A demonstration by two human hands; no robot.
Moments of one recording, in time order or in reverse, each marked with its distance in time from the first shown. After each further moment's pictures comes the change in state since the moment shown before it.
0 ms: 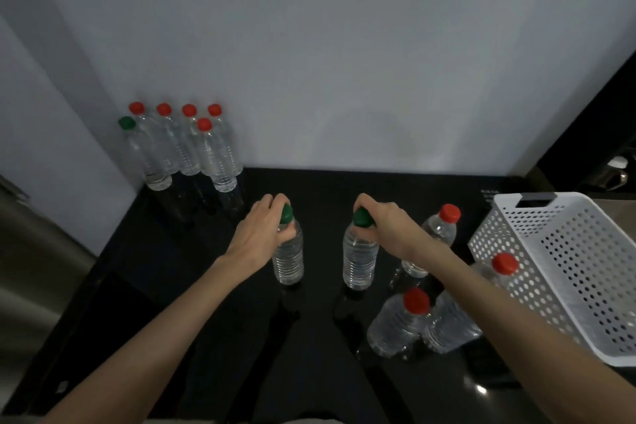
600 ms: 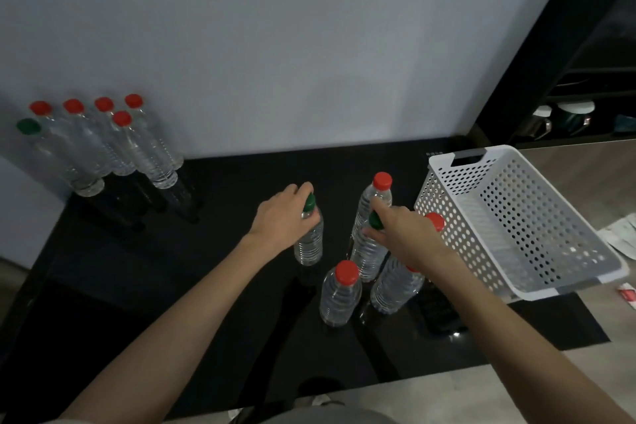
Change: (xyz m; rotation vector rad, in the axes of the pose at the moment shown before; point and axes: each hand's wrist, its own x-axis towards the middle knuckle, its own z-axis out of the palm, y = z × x) left_hand 0.036 0.120 0.057 0.078 -0.166 0.146; right_hand -0.091 0.084 -0.010 -0.369 0.142 0.253
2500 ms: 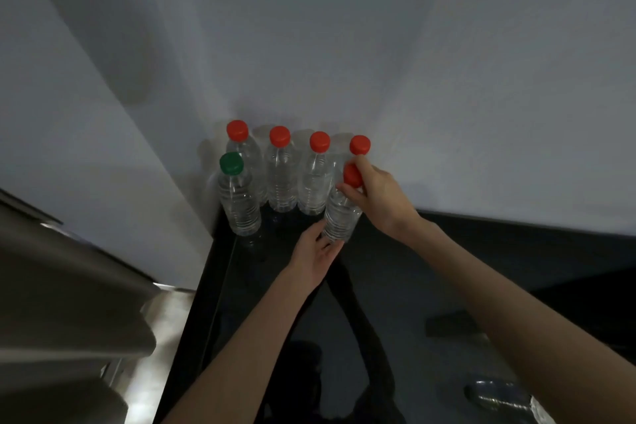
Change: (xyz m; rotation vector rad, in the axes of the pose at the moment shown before) left_hand 0.069 -0.438 0.003 -2.176 0.105 -0.970; right_hand 0.378 -0.399 0.079 0.452 0.017 -0.358
